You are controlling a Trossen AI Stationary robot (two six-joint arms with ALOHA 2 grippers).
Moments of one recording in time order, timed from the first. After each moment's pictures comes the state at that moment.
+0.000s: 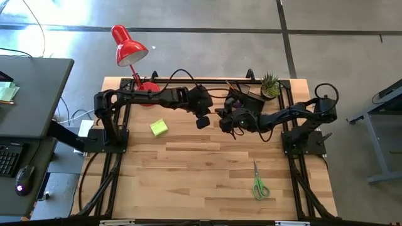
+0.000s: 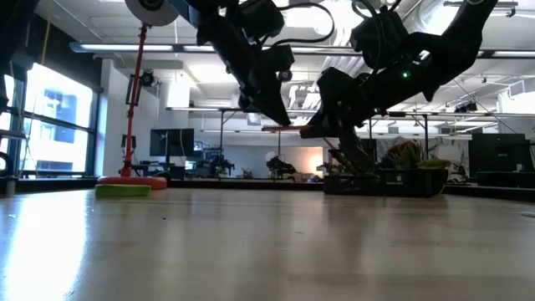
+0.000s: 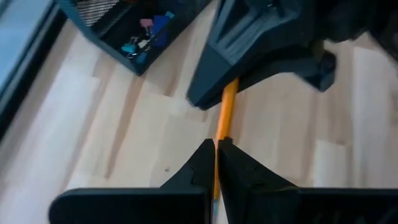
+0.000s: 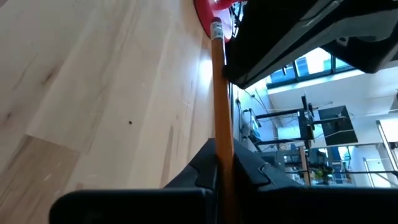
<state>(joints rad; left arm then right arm) 0.37 1.83 1.39 -0.44 0.00 0.03 -0.12 1.61 0.59 0.64 0.44 -1.04</state>
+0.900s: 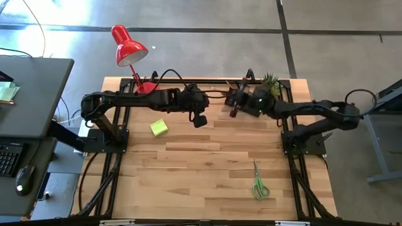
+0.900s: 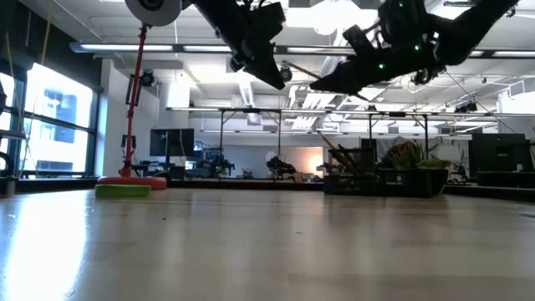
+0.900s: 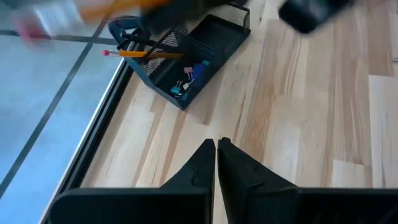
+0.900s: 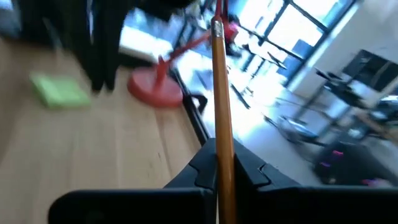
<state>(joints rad) 0.28 1.68 1.38 -0.44 -0.24 0.08 -0.40 1.31 0.58 0.60 0.04 -0.46</state>
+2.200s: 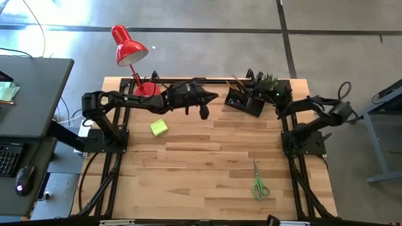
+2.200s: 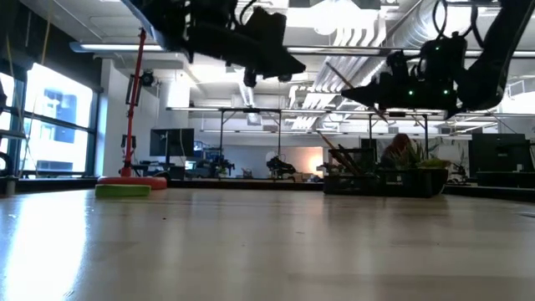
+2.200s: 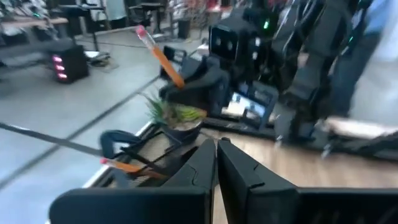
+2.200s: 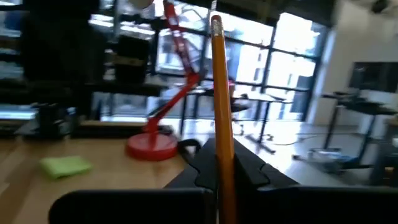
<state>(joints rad) 0.39 1.68 1.03 0.51 -0.02 -0.02 -0.84 1.43 0.31 1.31 -0.49 -0.09</state>
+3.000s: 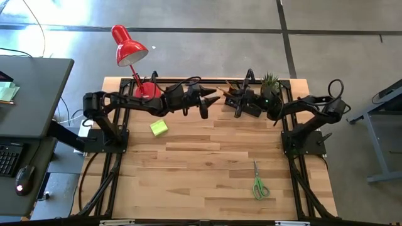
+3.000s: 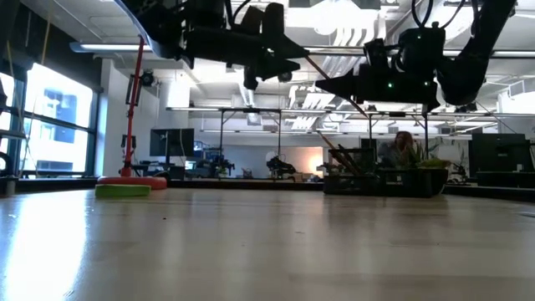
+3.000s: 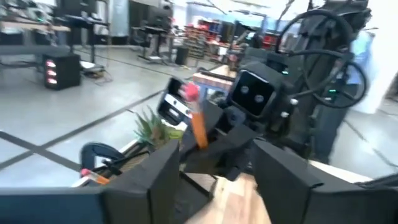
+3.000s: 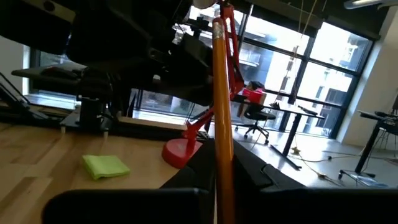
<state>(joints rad) 0.38 1.69 0.97 0.72 -0.02 -0.18 -0.56 1.52 0.41 1.27 -0.35 -0.21</state>
